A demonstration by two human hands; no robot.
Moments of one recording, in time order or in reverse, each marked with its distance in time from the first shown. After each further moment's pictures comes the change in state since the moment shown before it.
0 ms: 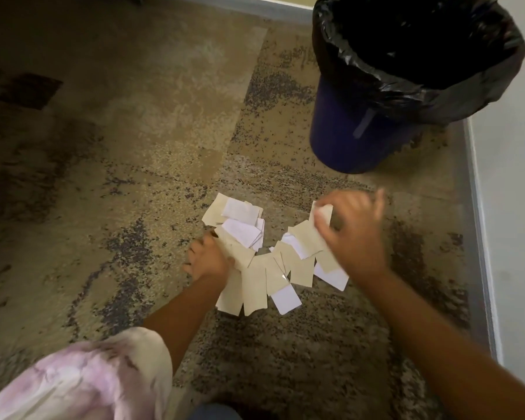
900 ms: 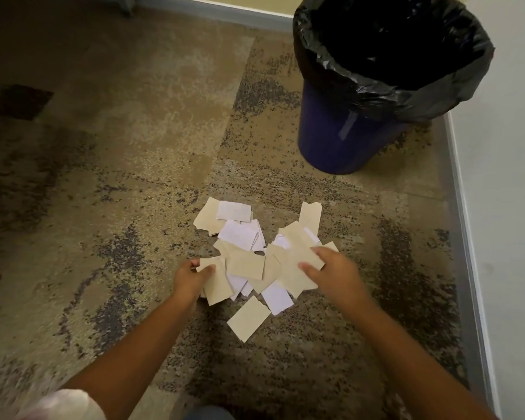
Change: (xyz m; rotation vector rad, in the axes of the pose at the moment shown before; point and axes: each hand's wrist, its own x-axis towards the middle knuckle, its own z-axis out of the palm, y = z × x) left_hand -0.008 -0.037 -0.004 -0.823 -0.206 -0.171; right_hand -0.050 0.013 0.015 0.186 -0.474 0.513
